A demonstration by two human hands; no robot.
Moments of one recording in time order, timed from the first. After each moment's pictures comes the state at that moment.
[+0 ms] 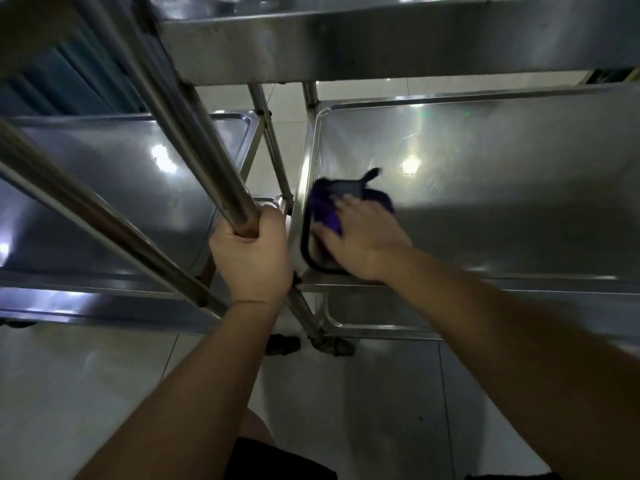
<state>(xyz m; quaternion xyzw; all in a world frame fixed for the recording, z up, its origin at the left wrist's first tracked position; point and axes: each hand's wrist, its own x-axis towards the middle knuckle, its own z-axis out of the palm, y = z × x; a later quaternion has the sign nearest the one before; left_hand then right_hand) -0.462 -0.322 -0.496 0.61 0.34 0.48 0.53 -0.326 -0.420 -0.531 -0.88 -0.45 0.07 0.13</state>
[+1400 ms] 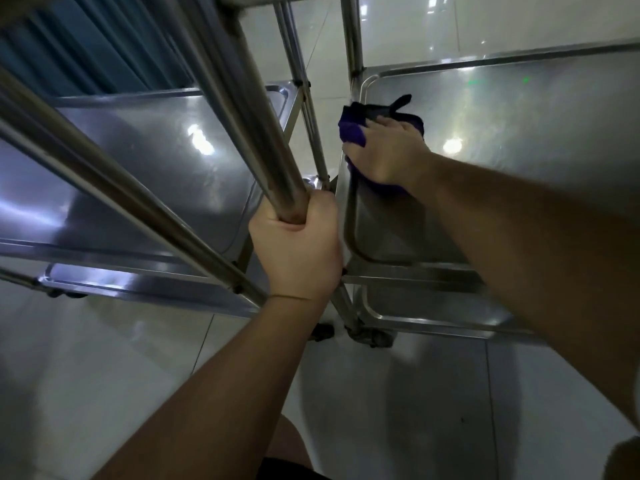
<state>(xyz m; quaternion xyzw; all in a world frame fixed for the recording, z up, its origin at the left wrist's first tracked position) -0.463 -0.327 -0.497 0.61 0.29 0.49 0.56 -0.239 -0.319 -0.535 -0.89 -0.44 0.06 0.13</state>
